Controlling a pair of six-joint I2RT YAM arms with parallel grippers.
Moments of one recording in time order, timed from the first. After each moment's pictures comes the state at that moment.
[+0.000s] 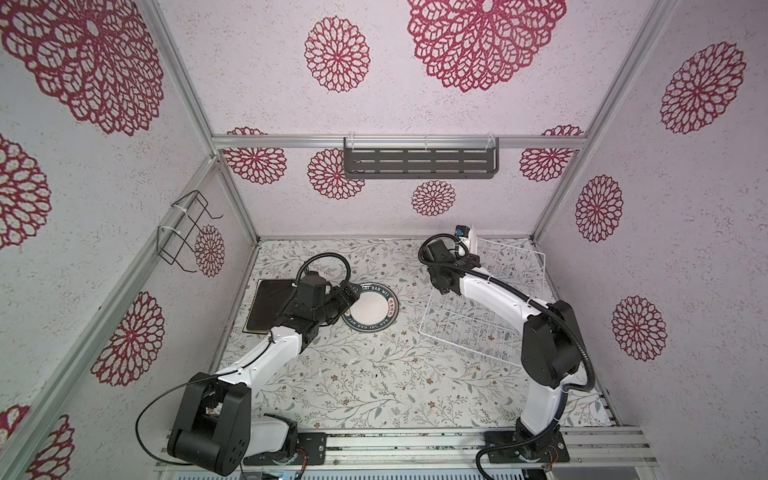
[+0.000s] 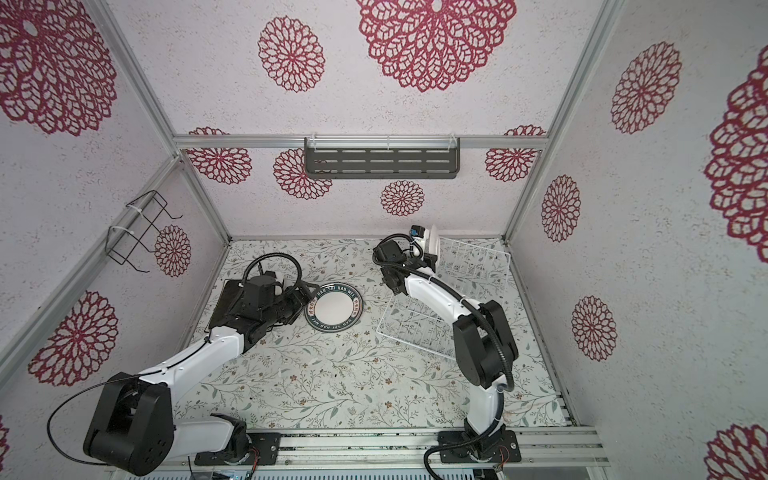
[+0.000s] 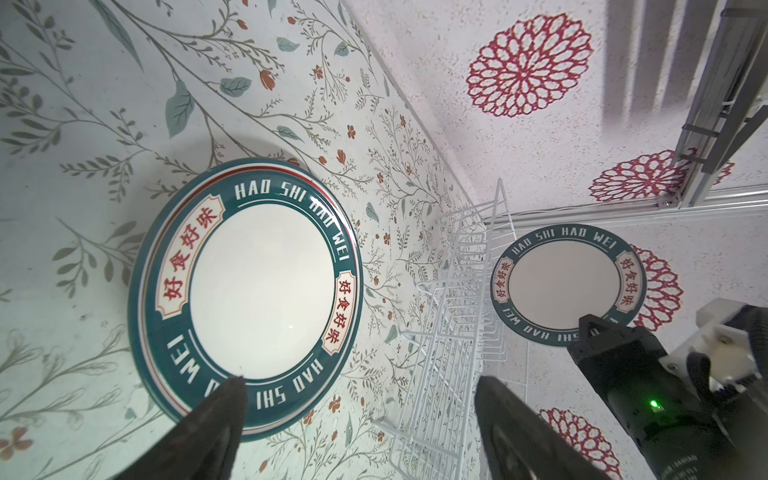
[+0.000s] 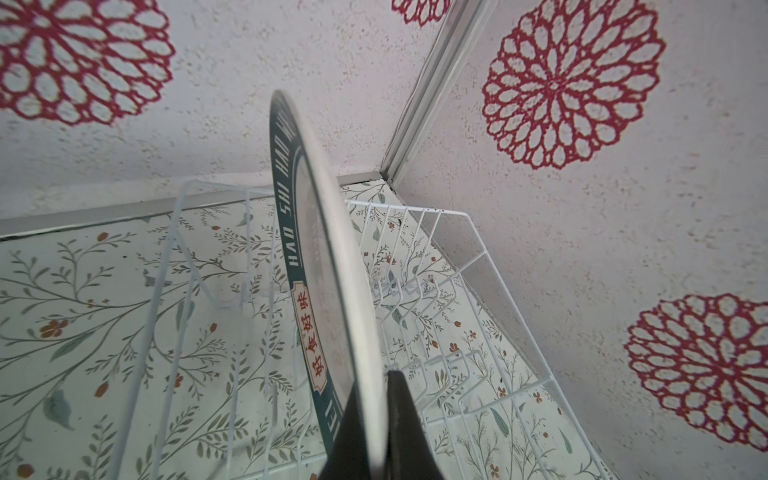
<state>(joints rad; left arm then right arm) -0.30 1.33 0.75 0.02 0.24 -0.99 0.59 1.84 1.54 -0.59 1.16 0.50</state>
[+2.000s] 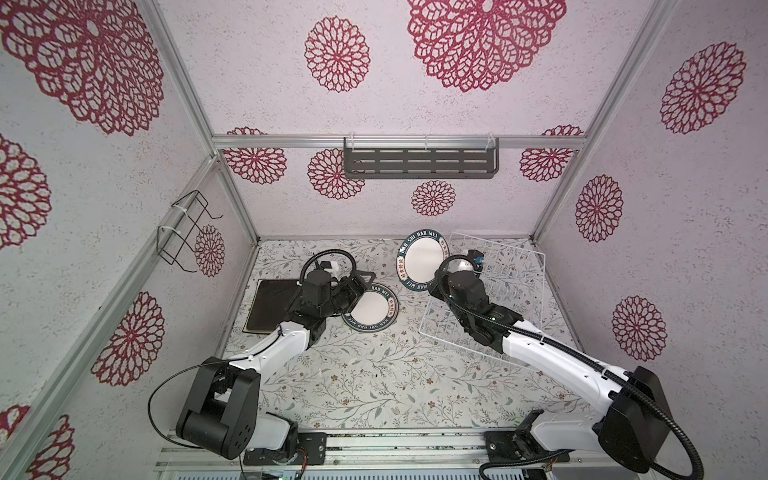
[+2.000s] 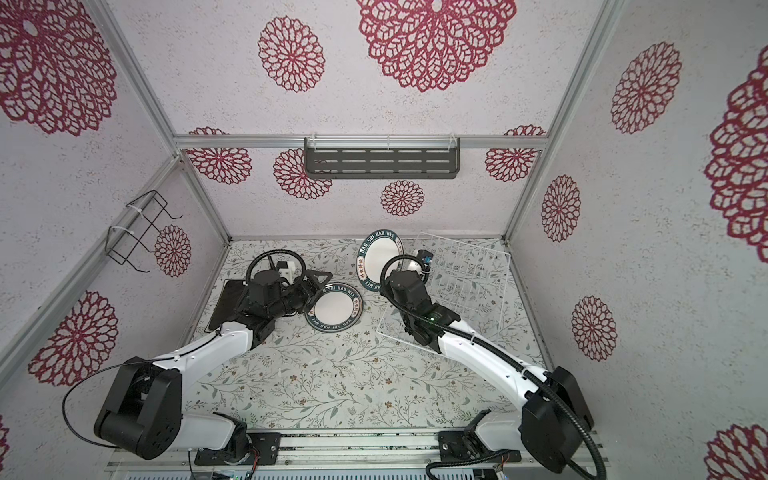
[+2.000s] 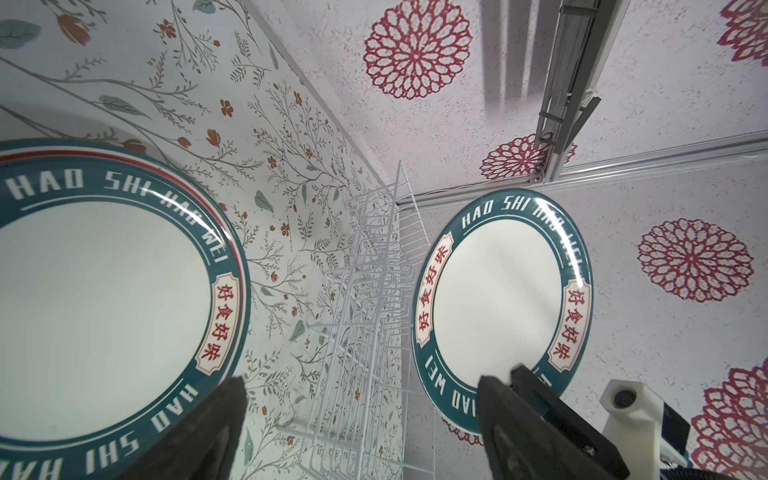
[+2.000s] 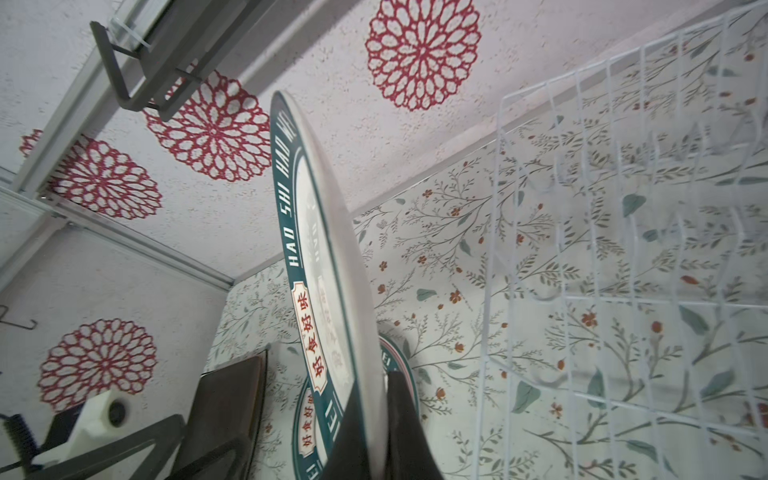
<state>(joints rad) -0.33 1.41 0.77 0.31 0.39 -1.13 0.73 1.32 1.00 -0.04 0.42 0.87</state>
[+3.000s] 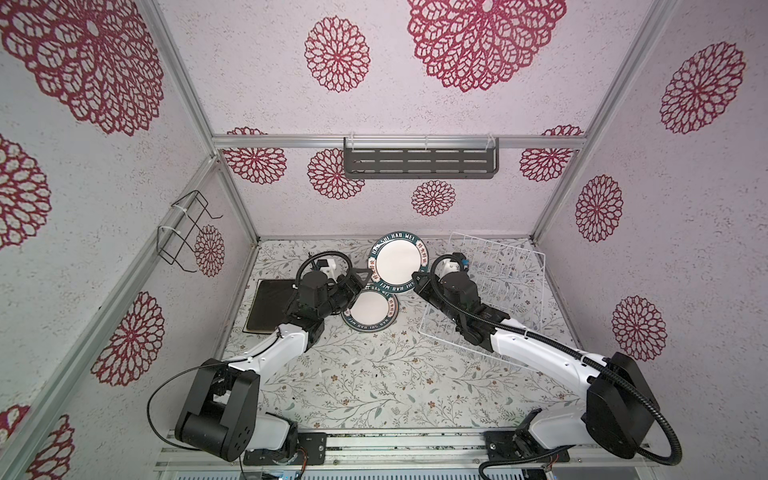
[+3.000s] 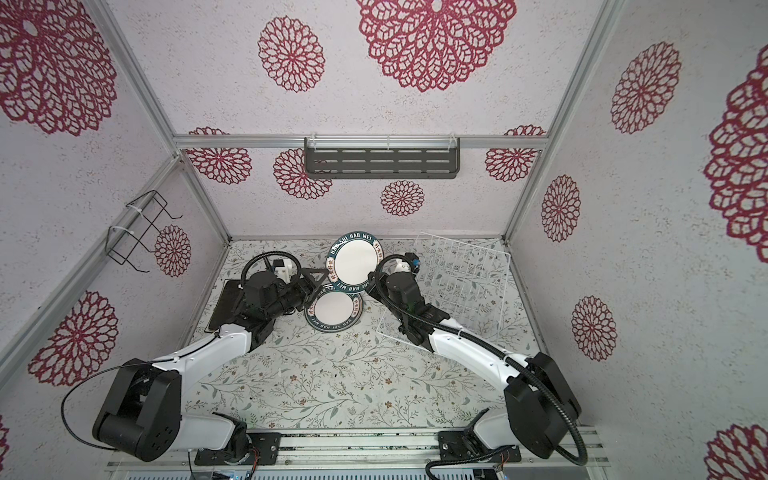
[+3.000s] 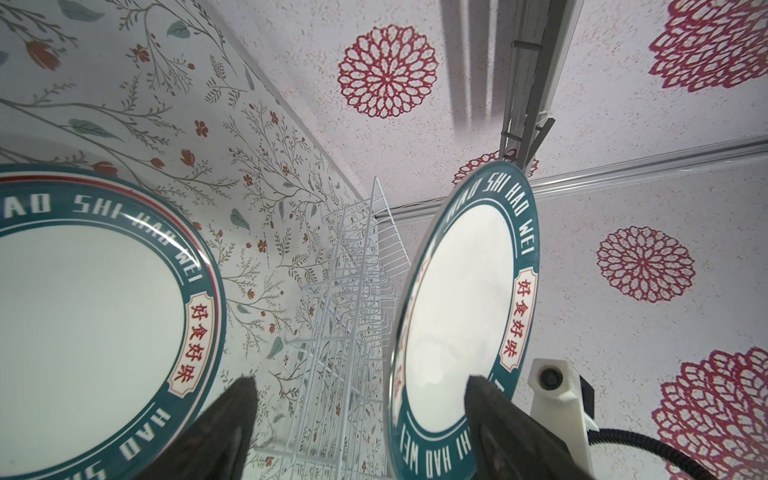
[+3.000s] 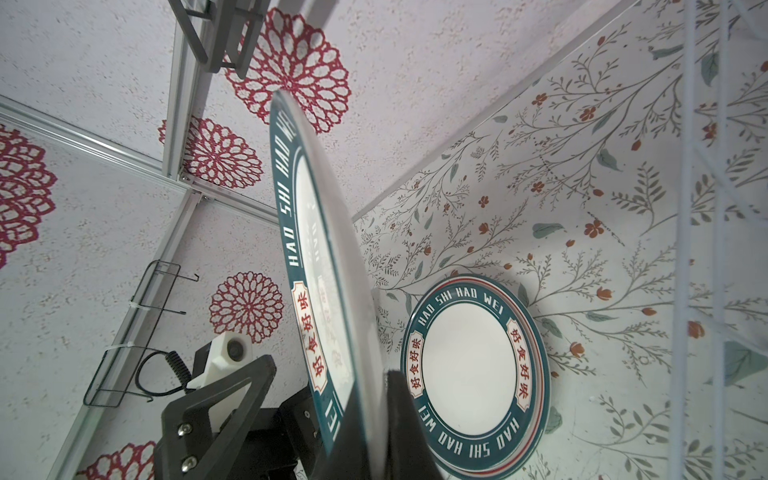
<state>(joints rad) -0.32 1.40 0.74 0.42 0.39 -1.17 0.73 1.39 0.96 0.16 0.16 1.06</state>
